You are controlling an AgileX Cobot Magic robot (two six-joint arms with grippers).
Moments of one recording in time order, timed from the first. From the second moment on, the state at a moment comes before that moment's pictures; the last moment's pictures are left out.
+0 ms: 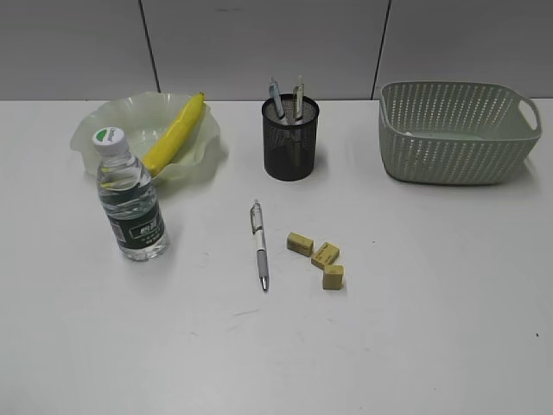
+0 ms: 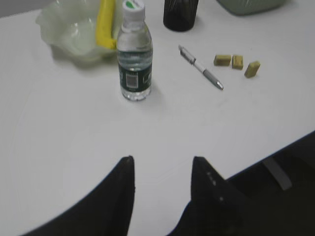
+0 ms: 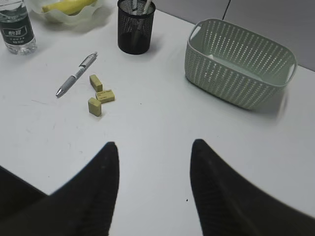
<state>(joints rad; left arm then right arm) -0.68 0.10 -0.55 0.14 1.08 -0.23 0.51 0.23 -0.56 -0.06 0.83 -0.07</state>
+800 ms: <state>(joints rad) -0.68 -0.01 -0.54 0.14 1.07 -0.23 0.62 1.59 -1.36 0.03 0.93 -0.08</state>
